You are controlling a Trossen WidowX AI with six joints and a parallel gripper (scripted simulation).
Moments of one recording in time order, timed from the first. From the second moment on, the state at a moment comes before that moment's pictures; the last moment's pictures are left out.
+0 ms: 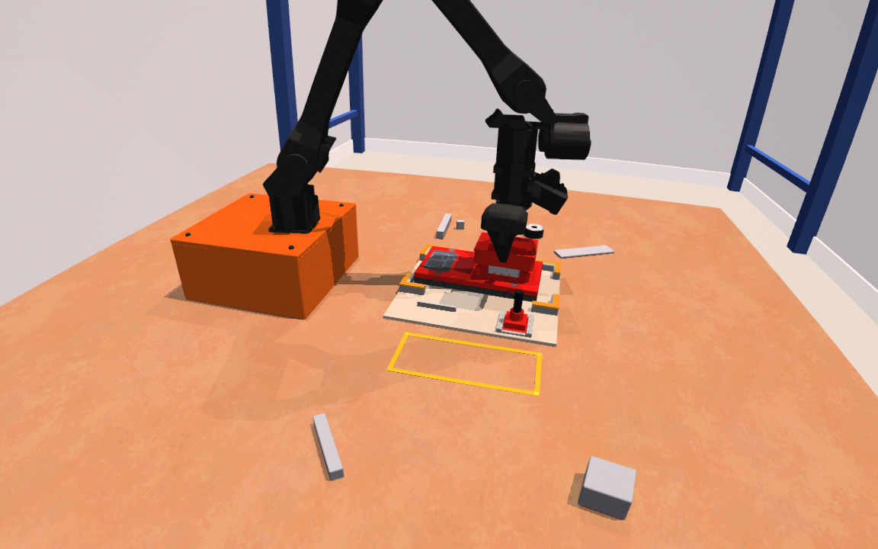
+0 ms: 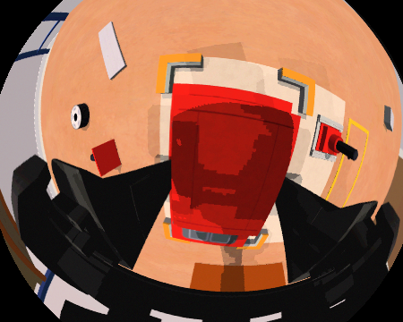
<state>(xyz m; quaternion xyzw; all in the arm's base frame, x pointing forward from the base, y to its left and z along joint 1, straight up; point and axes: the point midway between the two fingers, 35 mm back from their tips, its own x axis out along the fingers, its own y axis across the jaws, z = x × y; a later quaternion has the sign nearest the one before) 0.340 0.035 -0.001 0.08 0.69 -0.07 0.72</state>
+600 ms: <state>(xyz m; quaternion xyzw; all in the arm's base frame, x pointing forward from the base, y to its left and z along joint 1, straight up) 0.339 0.035 -0.002 0.08 0.69 -0.07 0.72</state>
